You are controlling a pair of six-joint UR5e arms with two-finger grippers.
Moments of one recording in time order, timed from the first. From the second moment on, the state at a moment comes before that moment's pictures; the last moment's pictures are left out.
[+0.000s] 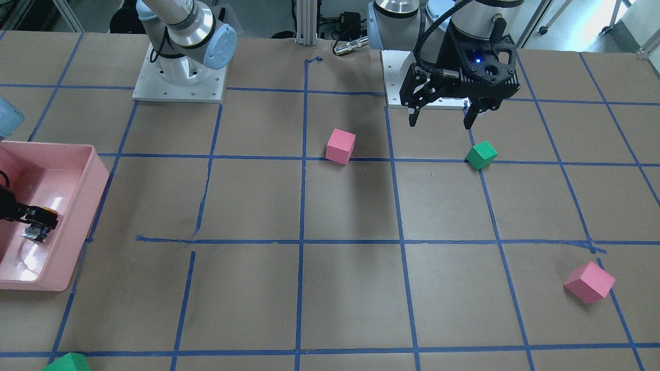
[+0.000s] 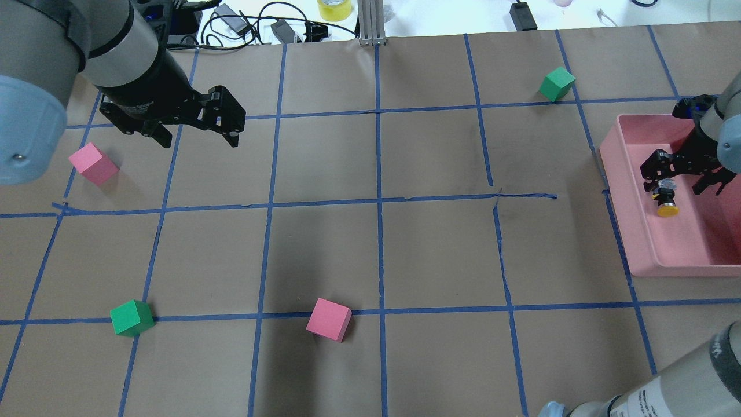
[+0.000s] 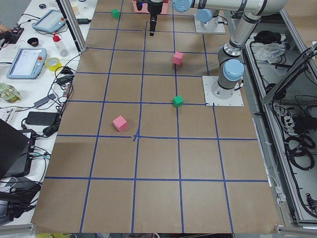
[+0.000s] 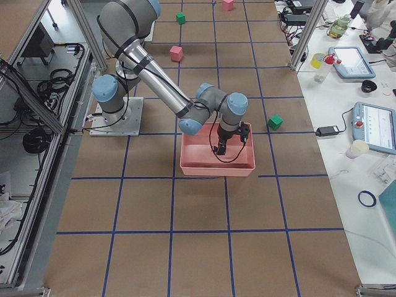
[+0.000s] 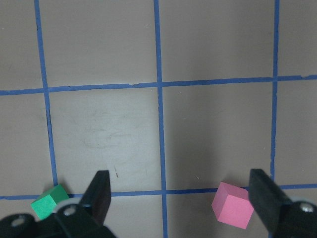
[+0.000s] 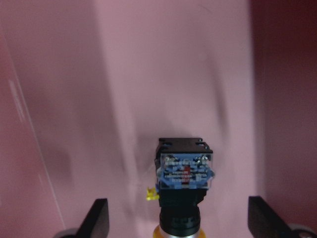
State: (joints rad) left arm -1.61 -1.49 -1.63 -1.48 1.58 -0.01; right arm 1.00 -1.14 1.79 -2.13 -1.68 -0.39
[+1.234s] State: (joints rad) left arm -1.61 -1.49 -1.63 -1.48 1.58 -0.01; right arm 1.00 -1.10 1.79 -2.12 -1.68 -0.38
